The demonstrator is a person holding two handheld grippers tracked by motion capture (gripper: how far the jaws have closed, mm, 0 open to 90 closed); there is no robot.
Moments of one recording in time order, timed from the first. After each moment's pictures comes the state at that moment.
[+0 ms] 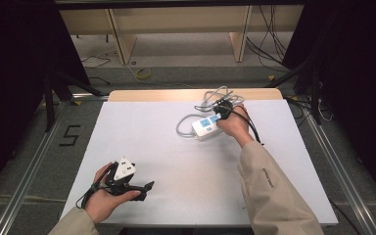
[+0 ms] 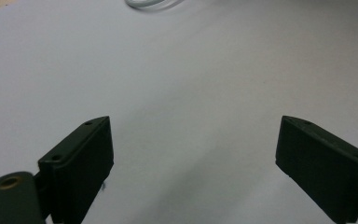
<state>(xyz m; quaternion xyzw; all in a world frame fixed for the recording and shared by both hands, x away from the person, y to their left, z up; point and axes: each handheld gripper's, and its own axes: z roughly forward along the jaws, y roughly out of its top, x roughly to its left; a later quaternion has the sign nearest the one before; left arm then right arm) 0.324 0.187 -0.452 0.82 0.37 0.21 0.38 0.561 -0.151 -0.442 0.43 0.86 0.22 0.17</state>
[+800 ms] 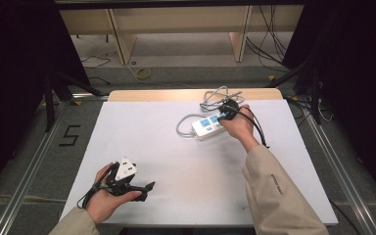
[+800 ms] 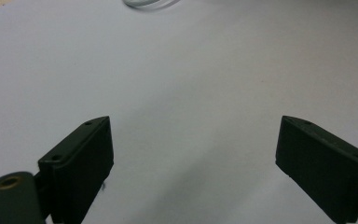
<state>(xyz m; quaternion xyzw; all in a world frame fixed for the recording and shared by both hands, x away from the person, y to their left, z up) 0.324 0.185 -0.453 0.82 0.37 0.20 0.38 0.548 -0.164 -0.432 0.44 0.84 0.28 0.17</state>
